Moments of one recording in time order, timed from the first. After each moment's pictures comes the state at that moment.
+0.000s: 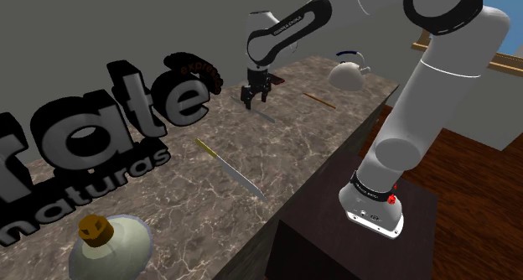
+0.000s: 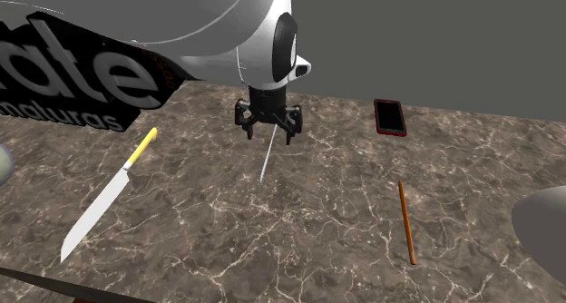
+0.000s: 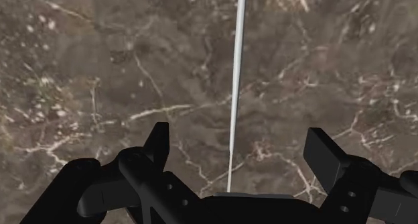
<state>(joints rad) 0.01 0.00 0.00 -2.25 0.01 2.20 0.09</state>
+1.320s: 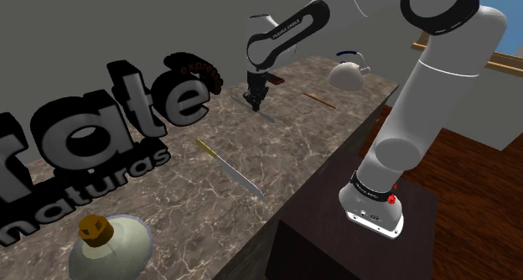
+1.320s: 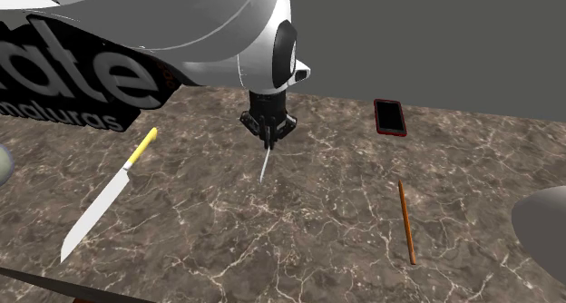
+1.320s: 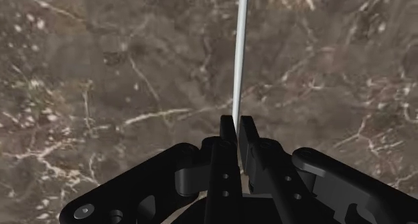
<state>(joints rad) 0.01 0.02 0.00 -2.26 0.01 2.22 0.09</state>
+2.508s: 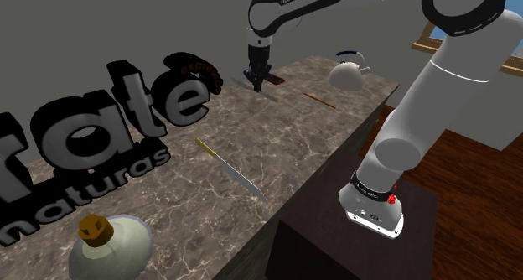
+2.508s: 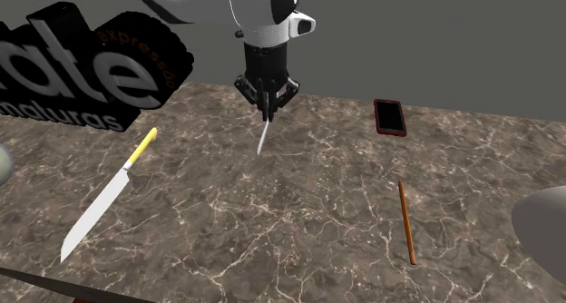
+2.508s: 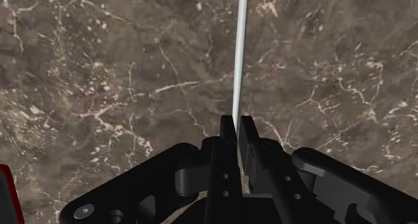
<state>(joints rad) 0.01 -0.09 0.00 -2.13 0.01 1.99 0.09</state>
